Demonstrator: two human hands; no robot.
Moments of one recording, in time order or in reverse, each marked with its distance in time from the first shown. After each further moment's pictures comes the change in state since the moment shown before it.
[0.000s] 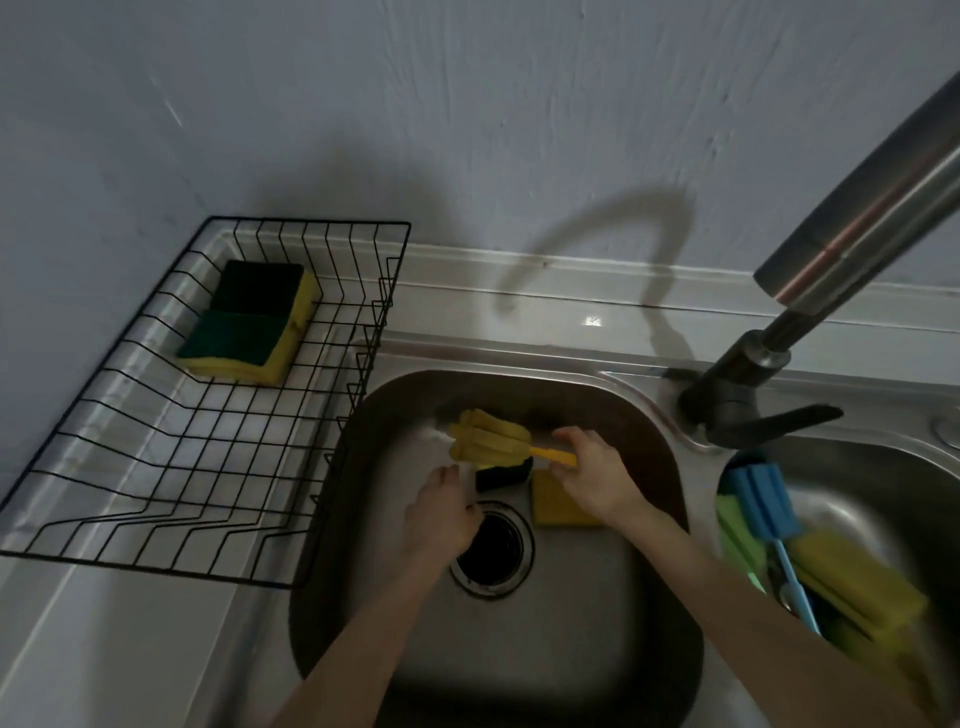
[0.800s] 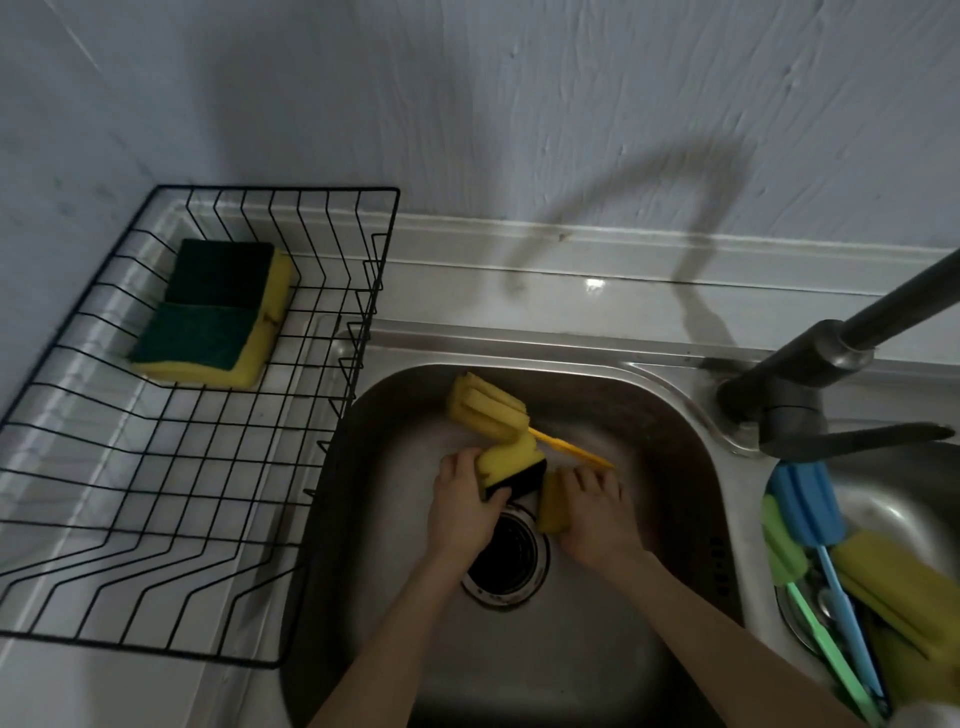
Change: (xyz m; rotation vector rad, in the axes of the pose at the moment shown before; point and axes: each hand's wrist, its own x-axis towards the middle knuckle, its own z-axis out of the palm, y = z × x) left_hand 0.046 -0.007 0.029 -0.292 0.100 0.033; right_hand 0.024 0.037 0.068 -0.466 -0.095 0.074
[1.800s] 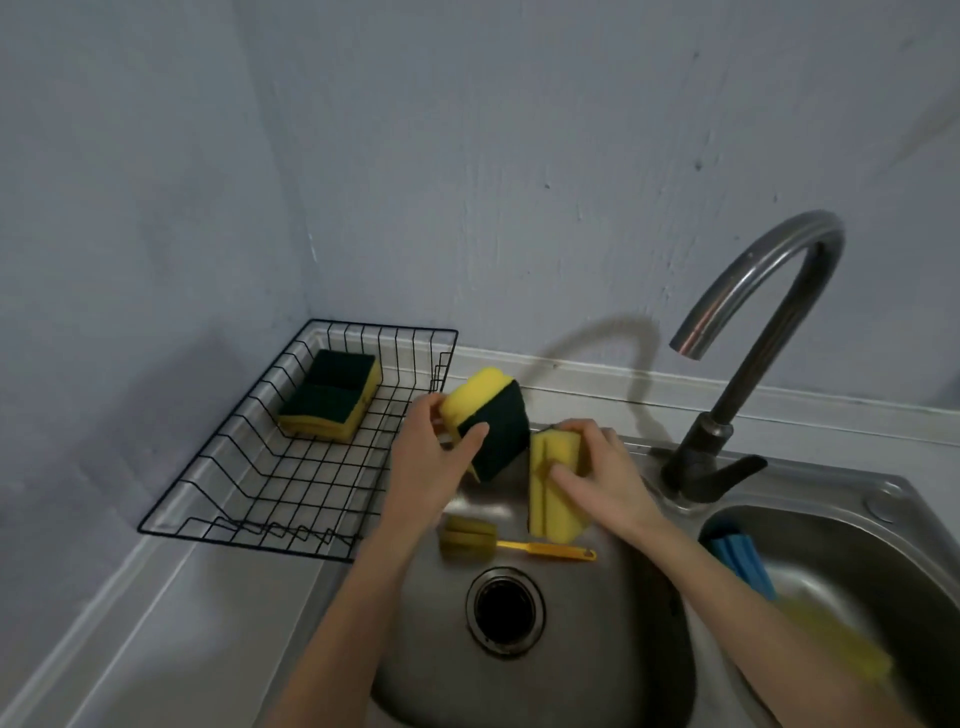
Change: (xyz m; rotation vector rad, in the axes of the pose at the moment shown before) left_hand -0.129 0.081 -0.152 -0.336 0.420 0.402; right_hand -0.142 -0.048 -0.148 0.586 0.453 -0.297
